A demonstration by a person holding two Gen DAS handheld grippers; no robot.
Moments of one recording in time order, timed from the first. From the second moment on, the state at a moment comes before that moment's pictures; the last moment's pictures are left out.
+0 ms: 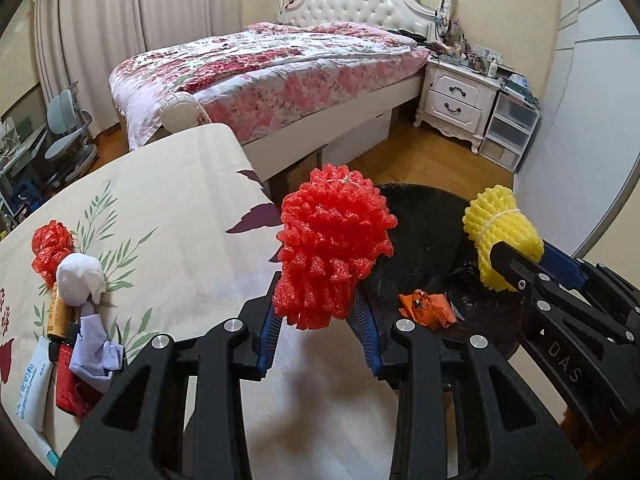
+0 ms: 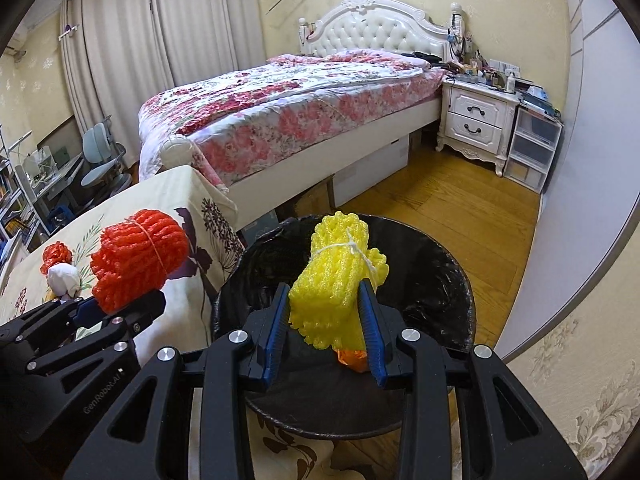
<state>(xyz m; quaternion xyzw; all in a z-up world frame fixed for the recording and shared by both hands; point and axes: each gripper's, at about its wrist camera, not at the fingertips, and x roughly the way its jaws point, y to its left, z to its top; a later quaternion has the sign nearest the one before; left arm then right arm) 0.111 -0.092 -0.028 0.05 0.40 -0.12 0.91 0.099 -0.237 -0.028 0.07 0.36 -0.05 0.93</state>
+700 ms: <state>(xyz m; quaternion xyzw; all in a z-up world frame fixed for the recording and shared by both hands) 0.113 -0.112 -0.035 0.08 0.39 -0.11 0.91 0.103 -0.262 -0.042 0.09 0.36 -0.08 0.92</state>
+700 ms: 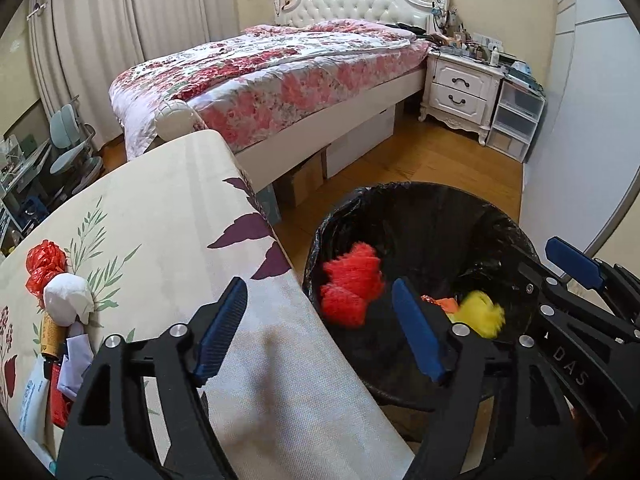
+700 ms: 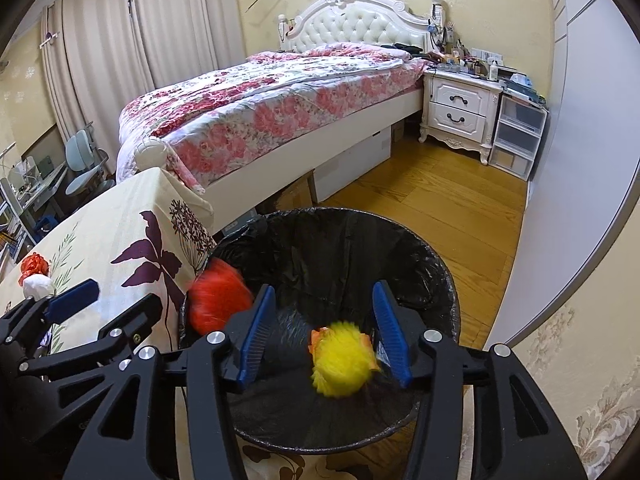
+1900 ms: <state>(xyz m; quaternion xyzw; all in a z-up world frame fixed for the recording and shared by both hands) -0.002 0.072 -0.022 -0.01 0.42 0.05 0.91 0.049 -0.125 -0.026 0.03 0.38 0.05 0.92</state>
